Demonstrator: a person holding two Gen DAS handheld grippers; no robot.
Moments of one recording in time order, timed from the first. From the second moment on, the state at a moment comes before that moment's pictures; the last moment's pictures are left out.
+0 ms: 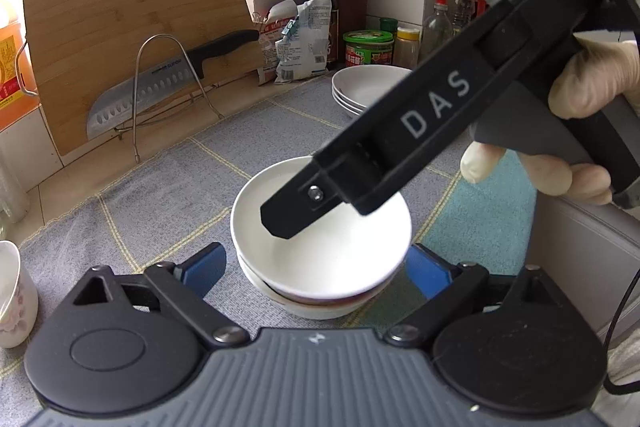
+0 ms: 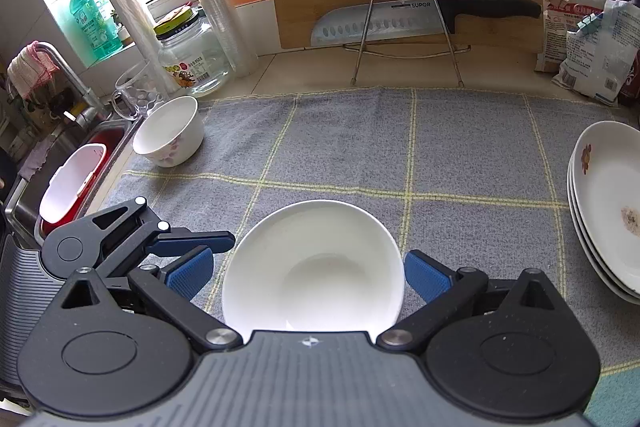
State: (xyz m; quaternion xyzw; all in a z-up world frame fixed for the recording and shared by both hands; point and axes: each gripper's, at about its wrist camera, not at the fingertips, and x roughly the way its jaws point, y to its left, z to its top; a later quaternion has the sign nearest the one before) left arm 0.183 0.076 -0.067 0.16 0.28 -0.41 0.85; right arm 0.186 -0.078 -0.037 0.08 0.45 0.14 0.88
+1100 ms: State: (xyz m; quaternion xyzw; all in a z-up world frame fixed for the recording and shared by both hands) left arm 0.199 0.155 -0.064 0.08 0.28 -0.26 0.92; right arm 0.211 -0.004 -0.015 -0.06 0.43 0.20 0.88
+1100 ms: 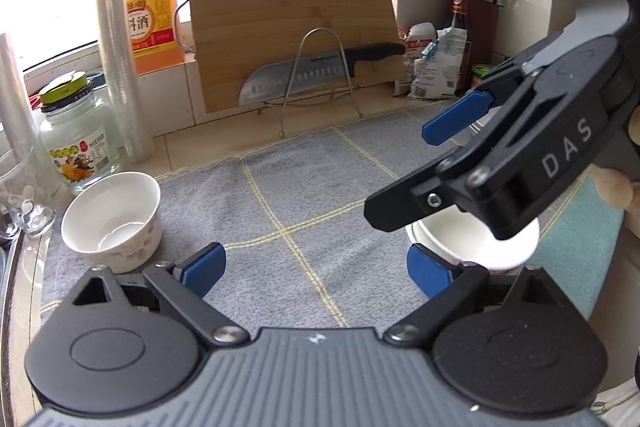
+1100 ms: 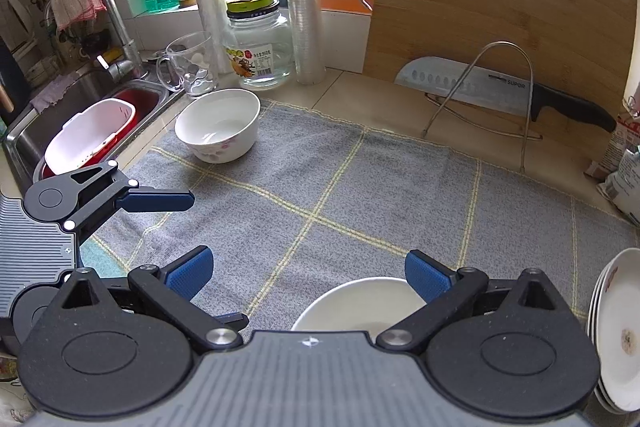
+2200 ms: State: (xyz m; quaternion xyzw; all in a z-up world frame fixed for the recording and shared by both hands) left arm 0.269 0.254 -0.097 0.06 0.27 -0.09 0.96; right arm 0.312 0.123 -0.024 -0.17 0.40 0.32 0.84
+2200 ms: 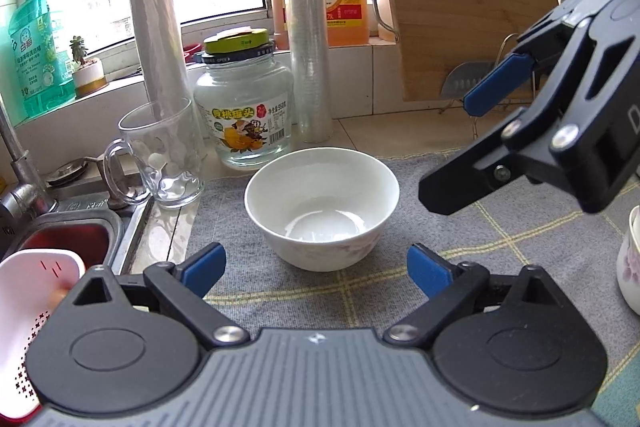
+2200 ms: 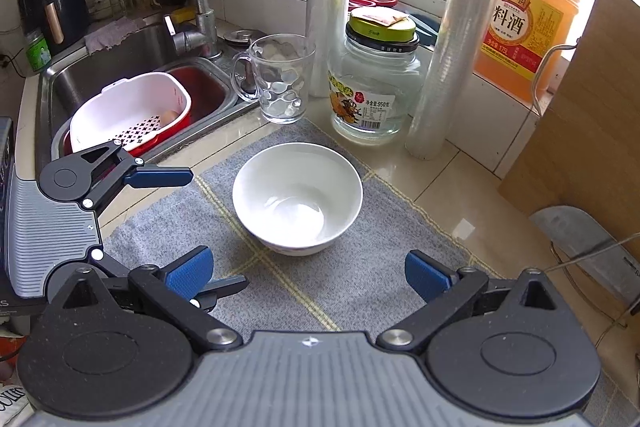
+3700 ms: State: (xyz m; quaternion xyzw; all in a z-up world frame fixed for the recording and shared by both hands) left arm 0.314 0.252 -0.116 0.06 0.27 -0.12 0.95; right arm 0.408 0.166 -0.075 -0.12 0.45 0.37 0.80
